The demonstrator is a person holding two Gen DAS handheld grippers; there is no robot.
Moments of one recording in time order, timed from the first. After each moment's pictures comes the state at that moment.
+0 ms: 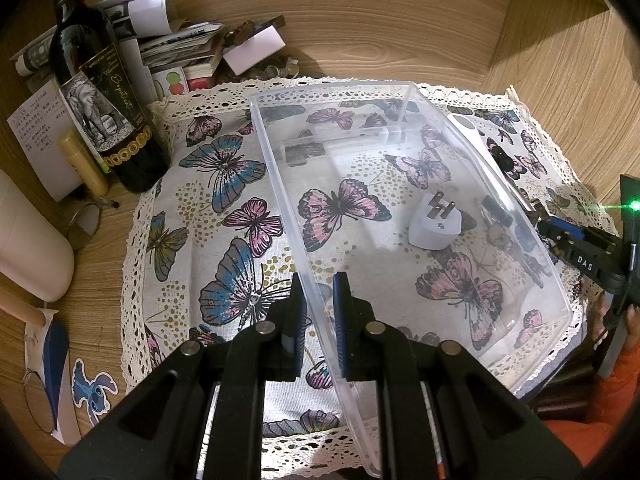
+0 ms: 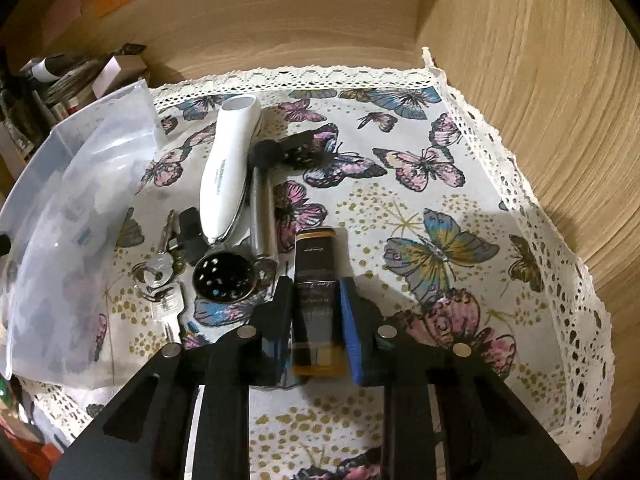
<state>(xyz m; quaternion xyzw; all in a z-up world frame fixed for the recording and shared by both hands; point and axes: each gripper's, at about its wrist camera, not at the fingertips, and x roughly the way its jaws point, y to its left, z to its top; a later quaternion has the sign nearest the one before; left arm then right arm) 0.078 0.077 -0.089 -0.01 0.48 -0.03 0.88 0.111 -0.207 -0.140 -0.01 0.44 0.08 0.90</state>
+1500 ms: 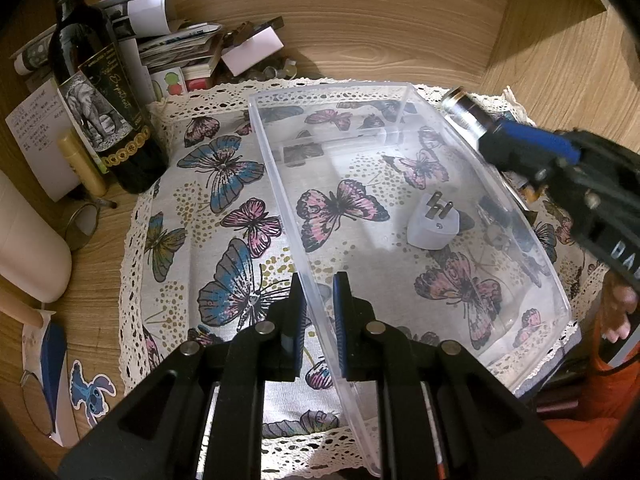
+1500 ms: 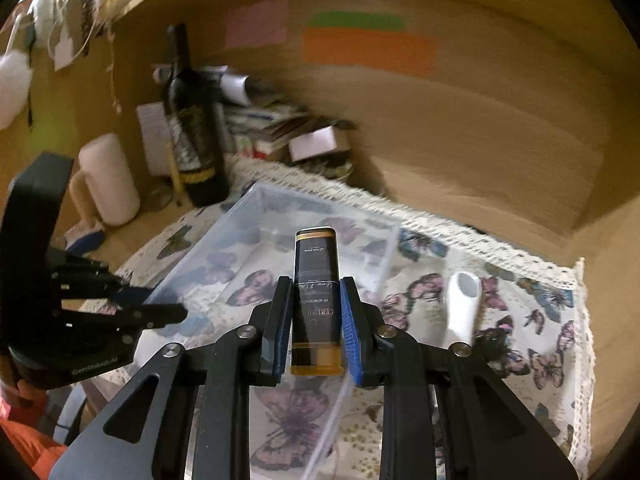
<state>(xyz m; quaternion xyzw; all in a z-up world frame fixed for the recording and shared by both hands) 0.079 0.074 -0.089 -0.01 0.47 -0.03 0.88 0.098 -0.055 -0.054 -0.12 0.31 0.30 0.90</state>
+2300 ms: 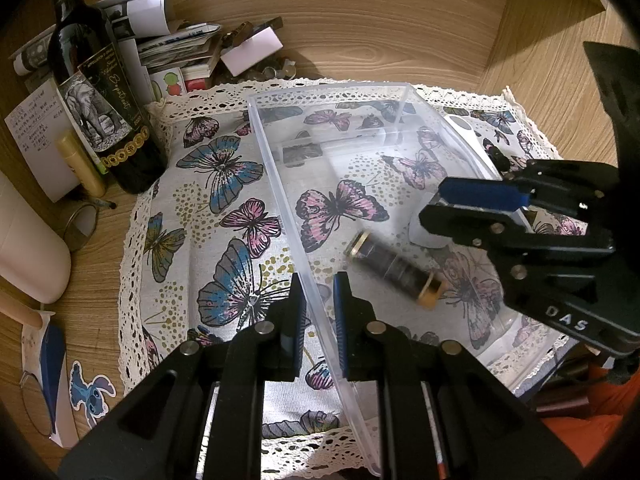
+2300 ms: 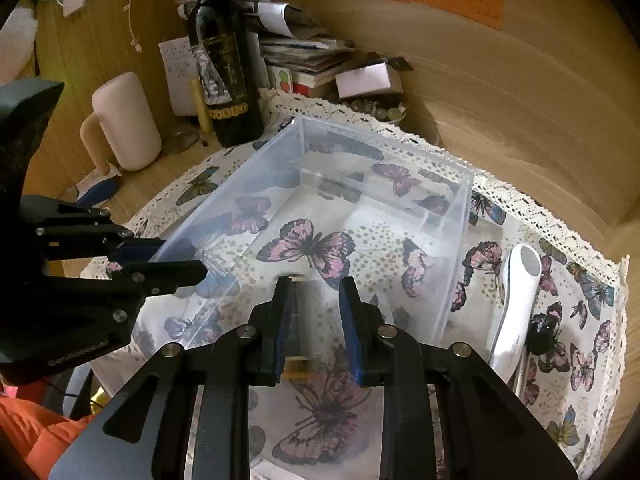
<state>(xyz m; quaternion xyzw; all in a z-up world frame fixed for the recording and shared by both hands) 0.079 0.074 -0.088 -0.01 0.47 -0.03 0.88 0.107 -0.030 -0.085 -0.15 0.38 0.34 0.85</state>
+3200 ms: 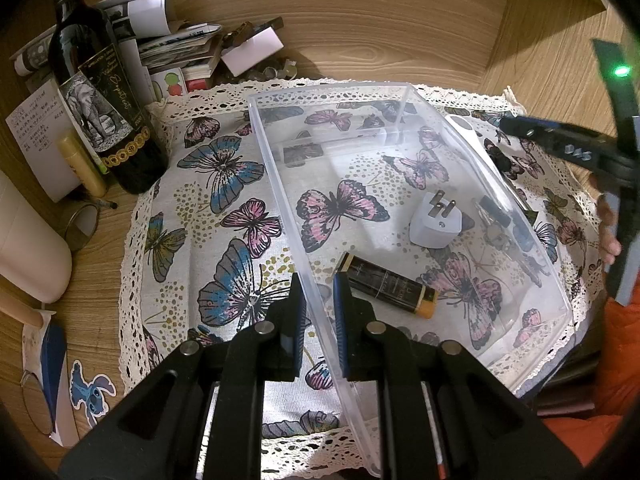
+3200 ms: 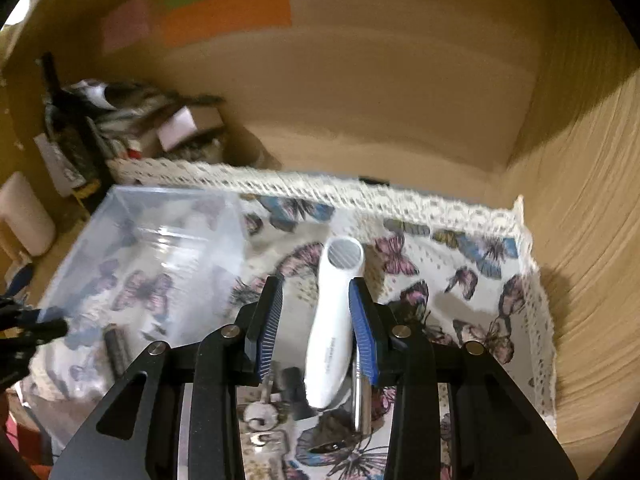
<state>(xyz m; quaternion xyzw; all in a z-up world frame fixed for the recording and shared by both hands) 0.078 0.076 -0.089 -0.01 0.47 -0.04 0.88 0.173 -0.135 -0.069 -0.07 0.38 0.17 0.91</state>
